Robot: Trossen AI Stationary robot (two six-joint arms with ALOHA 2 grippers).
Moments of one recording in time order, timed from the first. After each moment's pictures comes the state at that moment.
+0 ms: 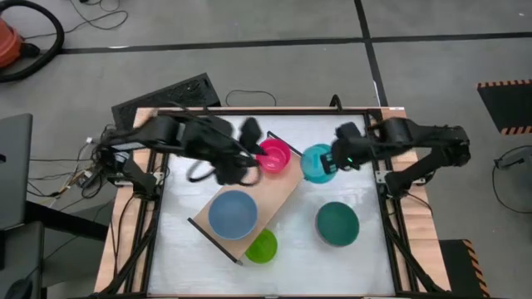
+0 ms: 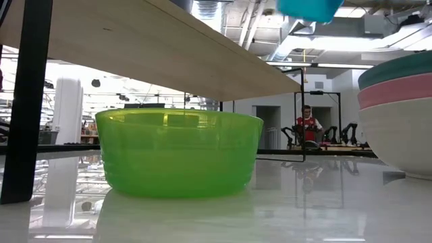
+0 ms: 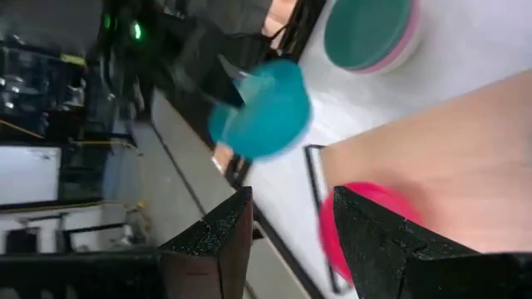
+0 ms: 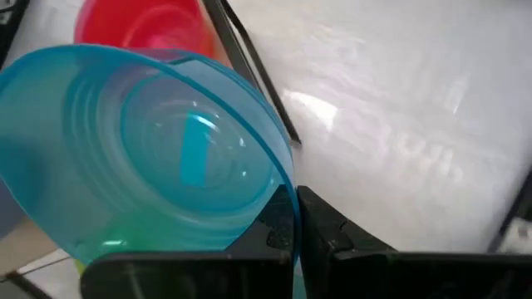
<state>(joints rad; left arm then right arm) -0.11 1.69 2.19 -1.10 -0.22 1.10 0.13 1.37 1.69 -1.52 0.32 1.24</state>
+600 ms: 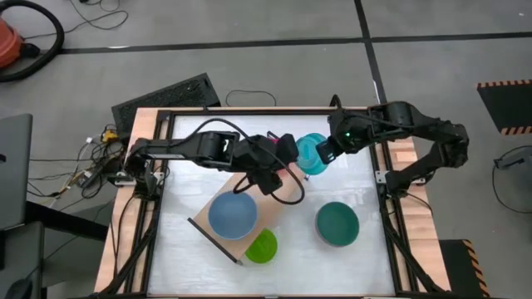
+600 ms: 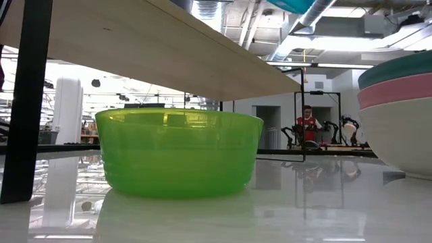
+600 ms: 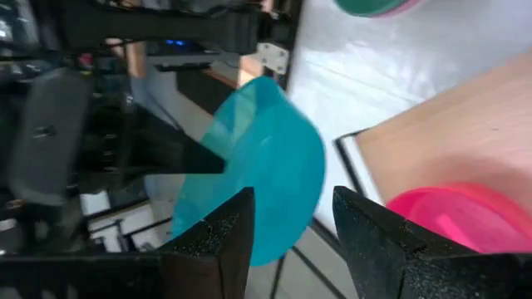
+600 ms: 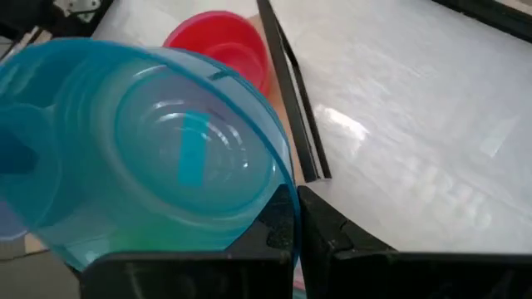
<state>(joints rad) -0.11 1.89 2.19 -0.91 -0.34 1.35 -0.01 1.40 1.80 -1.42 0.21 0.93</state>
